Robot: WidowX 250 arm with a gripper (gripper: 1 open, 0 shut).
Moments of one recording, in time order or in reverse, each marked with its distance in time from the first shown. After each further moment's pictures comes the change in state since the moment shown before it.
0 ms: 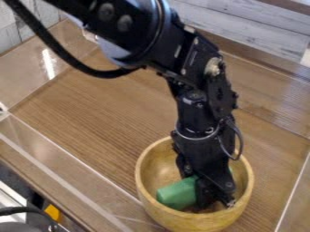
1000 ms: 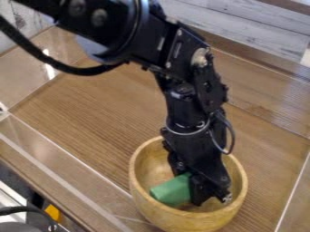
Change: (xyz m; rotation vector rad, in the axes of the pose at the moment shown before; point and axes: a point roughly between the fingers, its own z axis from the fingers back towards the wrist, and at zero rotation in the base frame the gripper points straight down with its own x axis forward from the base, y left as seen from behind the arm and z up) arm -0.006 -0.002 0.007 -0.010 -0.020 0.065
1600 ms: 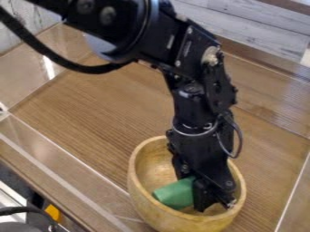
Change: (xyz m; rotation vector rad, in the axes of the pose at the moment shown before) arm -0.001 -0.010 0.004 -0.012 0.037 -0.034
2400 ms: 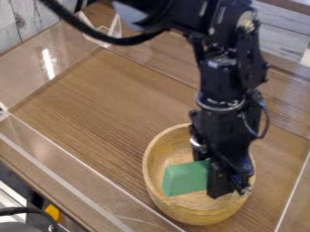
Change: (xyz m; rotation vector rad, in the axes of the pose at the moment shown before) arm 0.018 -0.005 0.025 -0.005 0.054 -0.175
